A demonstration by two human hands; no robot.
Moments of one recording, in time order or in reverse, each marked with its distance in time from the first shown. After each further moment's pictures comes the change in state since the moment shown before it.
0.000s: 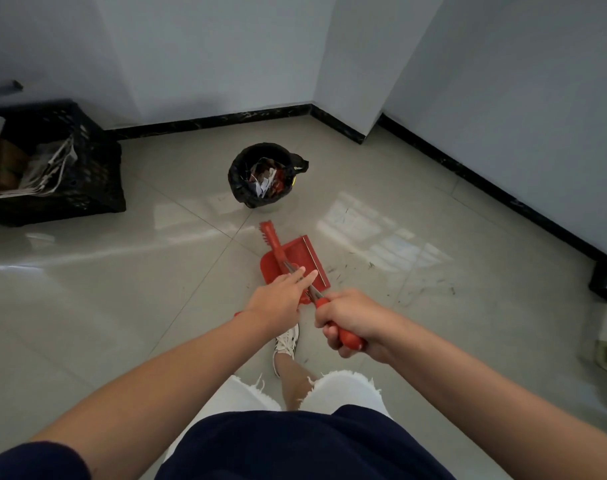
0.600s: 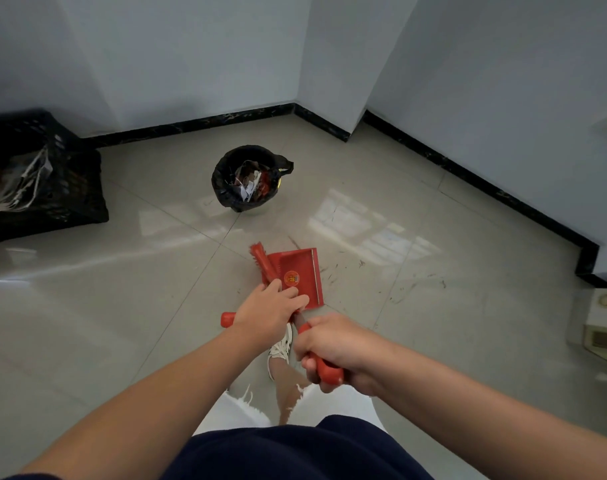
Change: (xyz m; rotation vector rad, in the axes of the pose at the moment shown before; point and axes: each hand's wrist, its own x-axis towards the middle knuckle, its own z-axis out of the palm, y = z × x) left_hand -0.002 0.006 -0.004 0.284 0.143 0.251; right_hand -0.021 0.005 0.003 -0.020 -0.092 0.034
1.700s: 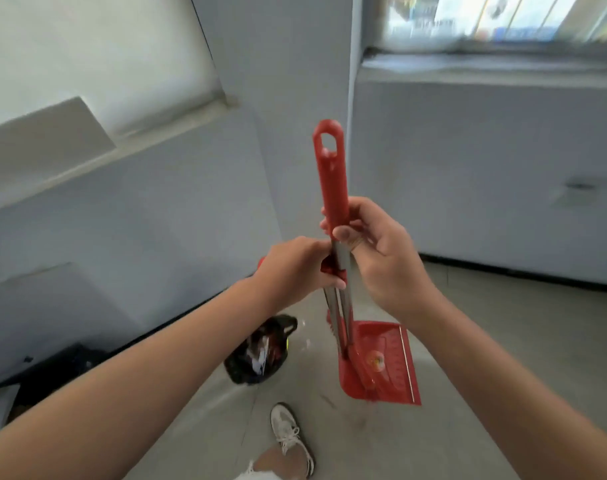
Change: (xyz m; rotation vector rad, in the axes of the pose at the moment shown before) left_hand 0.227 0.031 -0.380 0.048 0.324 0.165; right_hand -0.091 -0.243 -0.204 0.076 0.569 -1.459
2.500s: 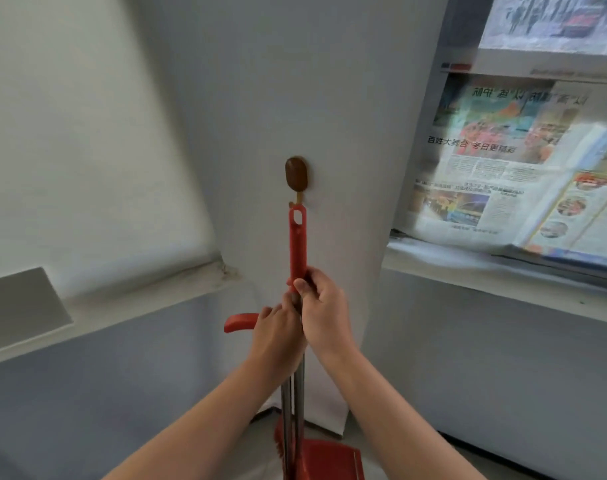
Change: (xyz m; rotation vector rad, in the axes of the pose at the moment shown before) left_hand 0.316 -0.158 -0.095 0.379 0.230 -0.220; right_hand 0.413 0.020 0.020 0.025 0.104 0.131
